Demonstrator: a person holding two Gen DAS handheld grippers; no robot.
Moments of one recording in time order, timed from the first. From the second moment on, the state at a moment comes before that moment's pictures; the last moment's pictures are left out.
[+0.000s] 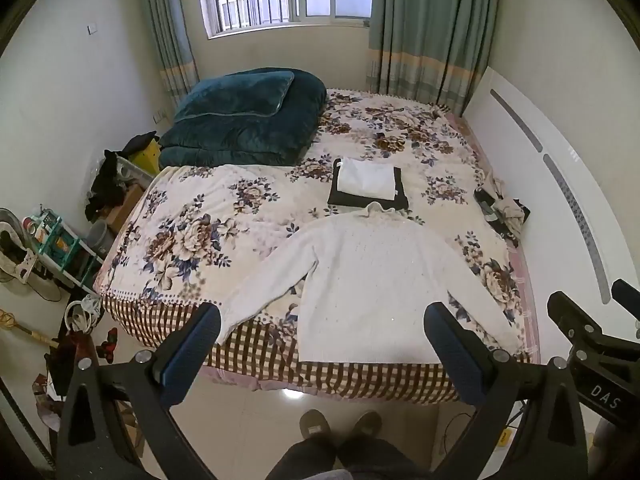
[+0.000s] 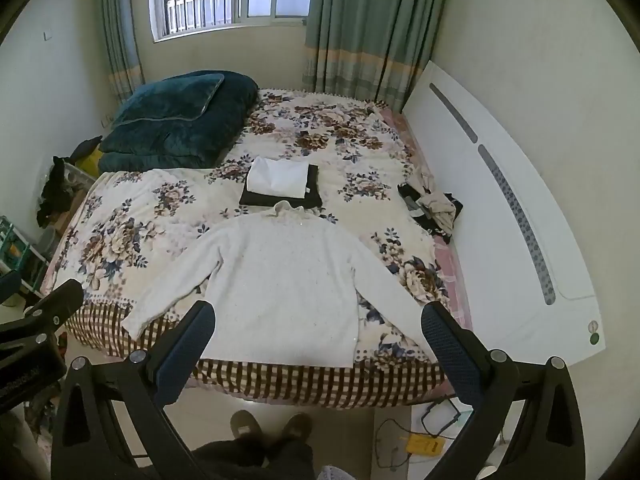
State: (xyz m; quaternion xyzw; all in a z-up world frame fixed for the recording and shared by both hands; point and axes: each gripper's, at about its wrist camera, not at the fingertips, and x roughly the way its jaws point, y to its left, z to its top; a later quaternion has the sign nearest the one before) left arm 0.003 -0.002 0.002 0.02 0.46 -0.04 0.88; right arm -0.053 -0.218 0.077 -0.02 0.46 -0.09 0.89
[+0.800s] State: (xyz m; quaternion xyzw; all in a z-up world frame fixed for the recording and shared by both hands) left arm 0.003 -0.002 0.014 0.02 0.46 -0.04 0.89; right arm -0.045 -0.216 0.087 -0.03 0.45 -0.09 0.89
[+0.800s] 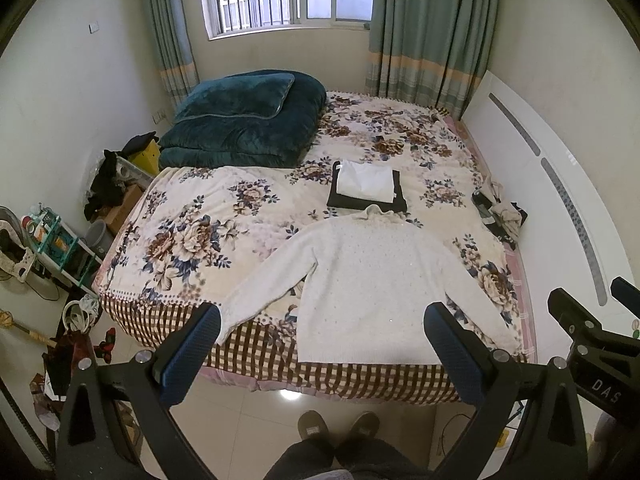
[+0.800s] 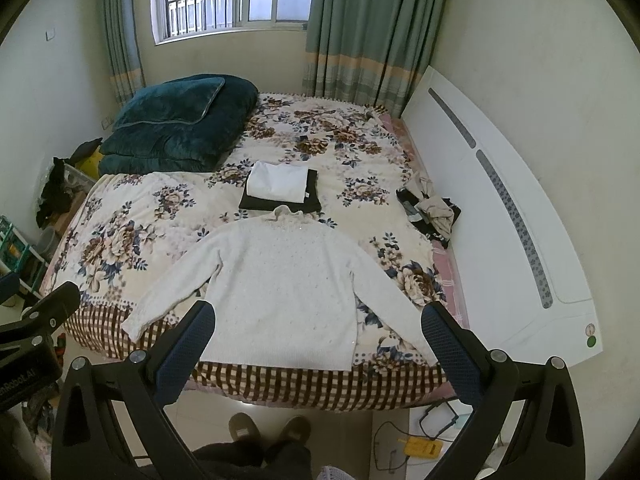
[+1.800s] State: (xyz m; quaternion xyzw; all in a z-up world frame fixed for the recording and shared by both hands) left arm 0.003 -0.005 0.024 0.01 0.46 -0.04 0.89; right arm -0.049 -0.211 0.091 -0.03 0.45 -0.09 0.89
